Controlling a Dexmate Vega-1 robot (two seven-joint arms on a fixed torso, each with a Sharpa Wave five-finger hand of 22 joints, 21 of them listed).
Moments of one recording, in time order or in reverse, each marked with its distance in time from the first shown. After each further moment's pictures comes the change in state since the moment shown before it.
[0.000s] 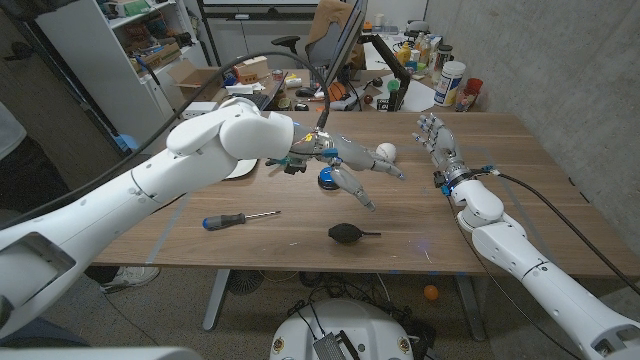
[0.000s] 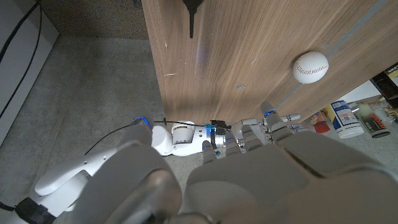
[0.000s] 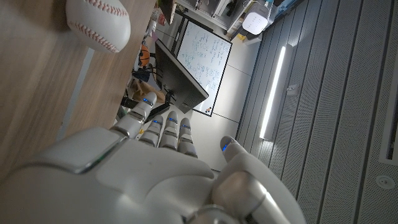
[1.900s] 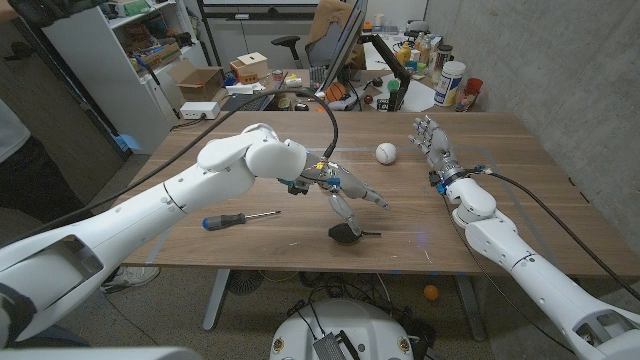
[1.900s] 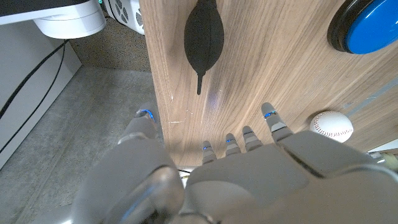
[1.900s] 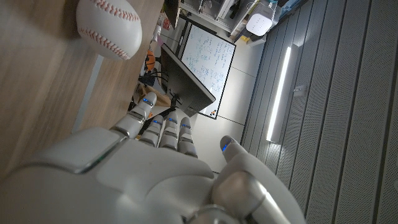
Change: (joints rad) left arm -0.001 -0.063 0.112 0.162 0.102 -0.041 -0.082; left_hand 0.099 0.003 -0.015 0.010 0.008 -0.008 0.000 0.000 0.005 -0.023 0.002 -0.004 0.004 -0.011 -0.001 0.000 0.000 0.003 0.001 -0.037 0.002; right arm 0.077 0.042 -0.036 0.122 0.009 0.010 0.045; right_hand 0.000 0.000 0.000 0.000 0.004 0.005 -0.005 0.000 0.000 0.000 0.000 0.000 0.000 0.000 0.000 0.000 0.000 0.000 0.000 -0.004 0.000
